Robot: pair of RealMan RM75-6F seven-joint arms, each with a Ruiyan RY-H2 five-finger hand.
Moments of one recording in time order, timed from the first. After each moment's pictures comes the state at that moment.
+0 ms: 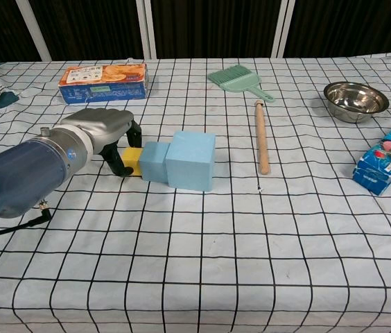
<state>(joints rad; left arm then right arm) -0.88 -1.87 -0.24 -1.41 0.59 1.19 0.89 0.00 -1.12 0.18 -1.67 -1.30 1.56 -0.09</state>
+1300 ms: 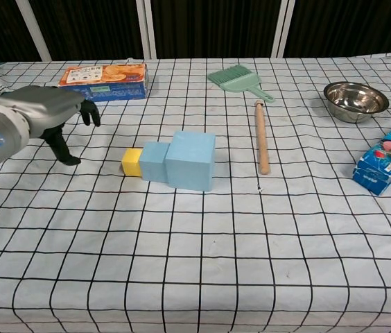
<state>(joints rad) -0.77 -1.65 -0.15 -1.59 0.69 1.26 0.89 0.00 -1.13 0.18 -1.68 -1.30 1.56 -0.11</state>
